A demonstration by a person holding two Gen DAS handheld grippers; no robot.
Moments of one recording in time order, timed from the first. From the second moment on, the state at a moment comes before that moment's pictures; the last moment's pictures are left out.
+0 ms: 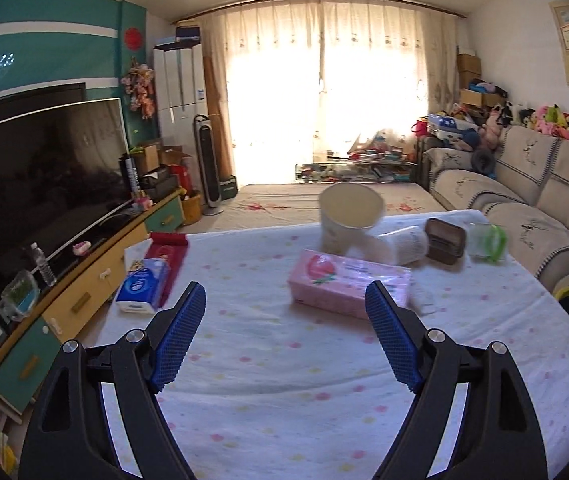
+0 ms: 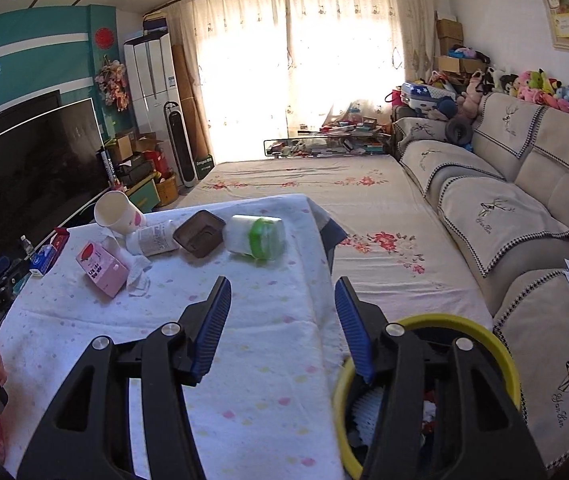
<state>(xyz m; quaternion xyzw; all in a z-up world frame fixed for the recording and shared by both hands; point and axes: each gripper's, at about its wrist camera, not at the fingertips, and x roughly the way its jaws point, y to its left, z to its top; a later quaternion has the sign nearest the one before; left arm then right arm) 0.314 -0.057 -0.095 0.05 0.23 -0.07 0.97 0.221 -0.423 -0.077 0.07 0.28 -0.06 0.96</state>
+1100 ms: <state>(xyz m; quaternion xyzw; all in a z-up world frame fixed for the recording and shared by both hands) 0.329 -0.020 -0.116 -0.05 0.29 -0.09 0.95 0.432 -0.393 -0.143 0.09 0.36 -0.18 0.91</state>
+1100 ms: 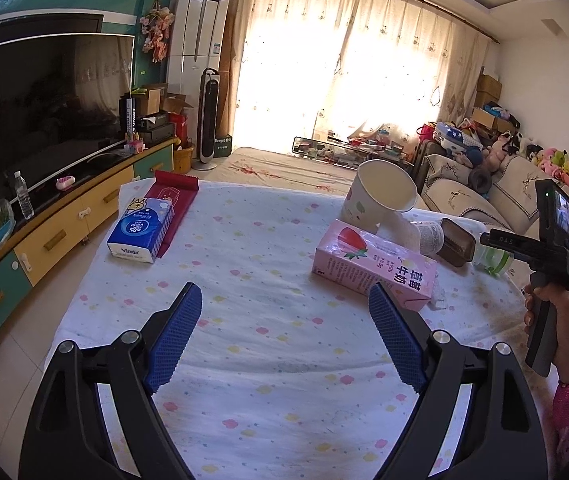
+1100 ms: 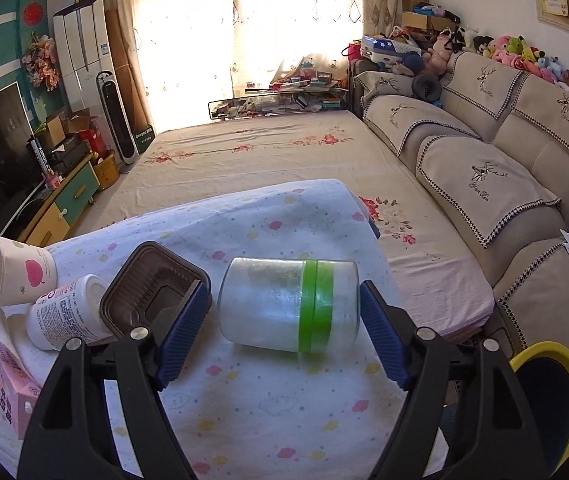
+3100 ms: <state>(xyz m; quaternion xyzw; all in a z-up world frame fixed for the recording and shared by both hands) 0.332 -0.041 -0.129 0.00 0.30 -0.10 0.95 0.188 -0.518 -0.138 0.13 0.33 -0.22 0.91</state>
